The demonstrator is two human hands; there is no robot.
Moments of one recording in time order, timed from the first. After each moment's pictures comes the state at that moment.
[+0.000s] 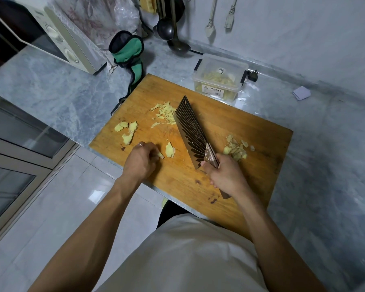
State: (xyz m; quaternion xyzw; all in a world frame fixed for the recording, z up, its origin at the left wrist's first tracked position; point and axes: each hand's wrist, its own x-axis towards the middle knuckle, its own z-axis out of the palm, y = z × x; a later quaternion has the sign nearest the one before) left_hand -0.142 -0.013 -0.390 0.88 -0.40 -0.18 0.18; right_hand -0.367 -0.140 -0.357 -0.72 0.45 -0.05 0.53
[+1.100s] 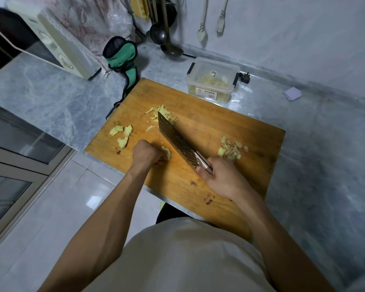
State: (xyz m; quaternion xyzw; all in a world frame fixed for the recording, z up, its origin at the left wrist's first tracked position) left_hand -0.159 -0.065 -0.363 0.88 -0.08 -0.37 0.28; right_hand -0.379 -0.144 -0.342 -0.83 0.36 0.04 0.42
